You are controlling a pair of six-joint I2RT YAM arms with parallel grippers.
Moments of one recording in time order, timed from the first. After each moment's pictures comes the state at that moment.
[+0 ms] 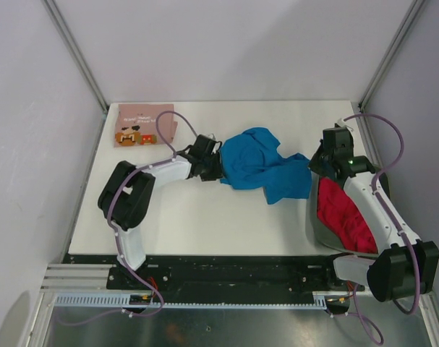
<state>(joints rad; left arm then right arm) -0.54 1.87 1.18 -0.23 0.06 -0.63 0.18 1.21 1.06 -0.64 0.16 0.60</state>
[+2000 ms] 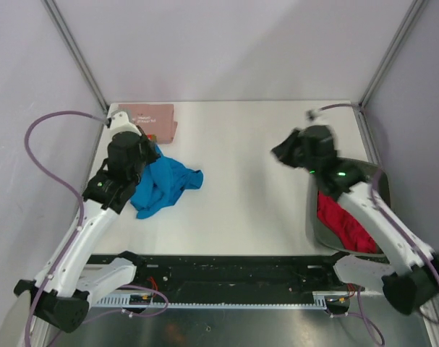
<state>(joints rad) -0.39 0.95 1.11 -0.45 -0.40 -0.51 0.43 1.07 1.17 -0.45 0.06 0.71</state>
